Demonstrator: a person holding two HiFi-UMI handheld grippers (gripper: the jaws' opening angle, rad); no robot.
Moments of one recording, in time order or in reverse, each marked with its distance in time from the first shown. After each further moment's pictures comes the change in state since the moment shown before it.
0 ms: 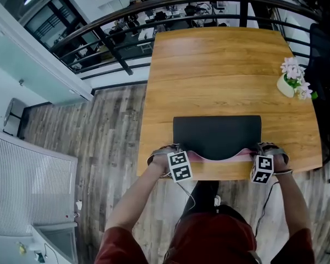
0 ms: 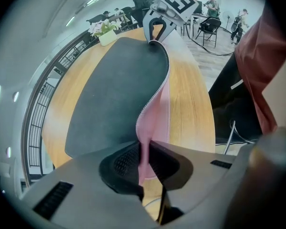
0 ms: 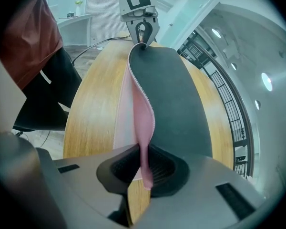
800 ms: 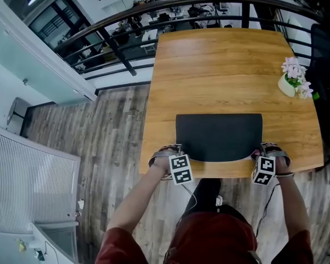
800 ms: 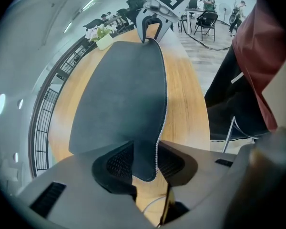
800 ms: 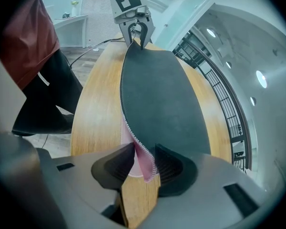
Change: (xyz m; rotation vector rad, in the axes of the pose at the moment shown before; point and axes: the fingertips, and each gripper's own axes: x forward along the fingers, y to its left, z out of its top) left arm -0.006 -0.014 0.000 0.042 0.001 0.065; right arm -0.010 0.010 -0.004 0.049 -0.001 -0.035
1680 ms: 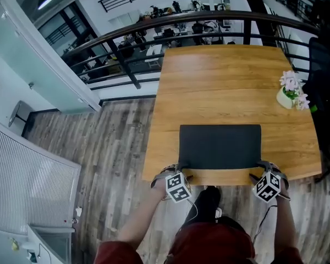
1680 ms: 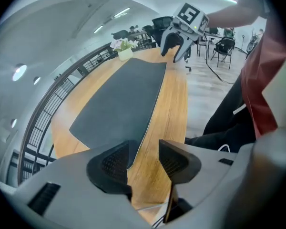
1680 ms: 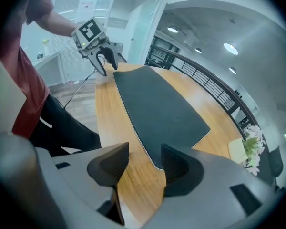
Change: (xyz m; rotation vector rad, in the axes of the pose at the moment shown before) left arm -0.042 -0.044 0.008 -0.275 -0.180 0.037; right arm -0.056 0.033 0.010 0.398 -0.163 0.000
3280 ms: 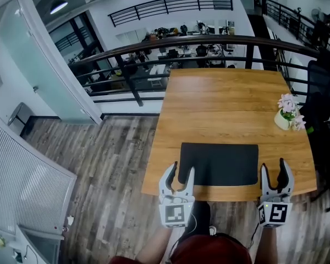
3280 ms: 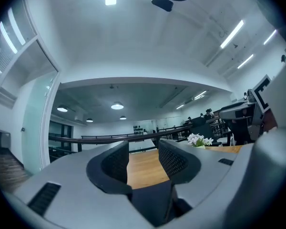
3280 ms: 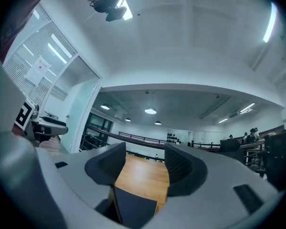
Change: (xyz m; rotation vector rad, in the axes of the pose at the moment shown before) left arm -0.237 0.091 0.093 -0.668 -1.011 0.802; right arm -0.229 -0.086 0.122 0.507 -0.912 -0.708
